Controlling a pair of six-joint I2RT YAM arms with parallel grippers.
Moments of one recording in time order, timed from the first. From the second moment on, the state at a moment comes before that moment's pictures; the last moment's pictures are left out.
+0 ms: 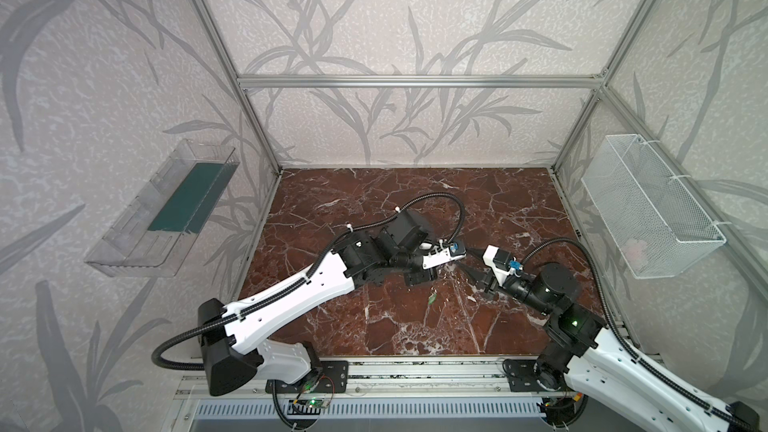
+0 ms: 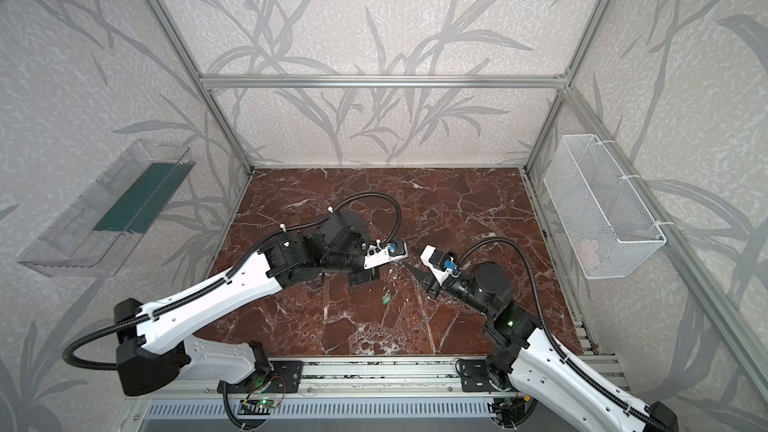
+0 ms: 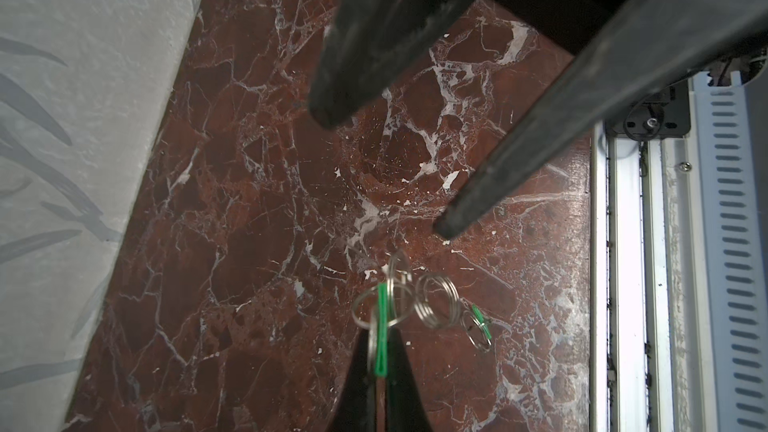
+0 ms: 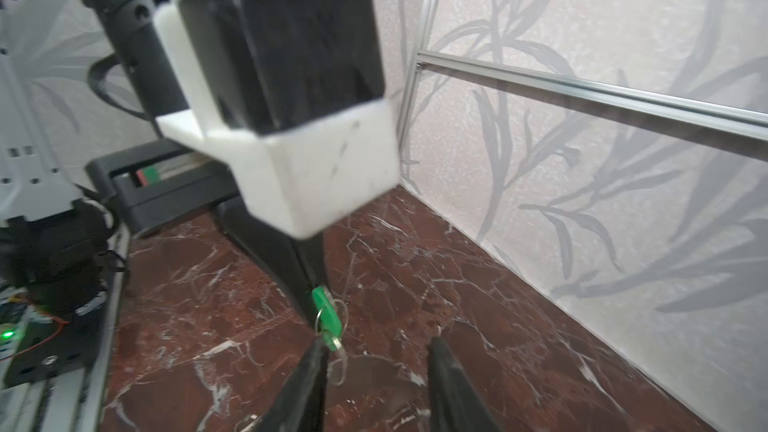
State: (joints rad) left arm -0.97 1.38 1.32 -0.75 0.09 0.46; right arm 0.72 0.57 0.42 0.17 -0.18 -0.17
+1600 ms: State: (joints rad) left arm -0.67 1.59 0.97 -0.66 0.12 0.24; right arm 0.71 0.44 0.32 -0.09 0.37 -0.20
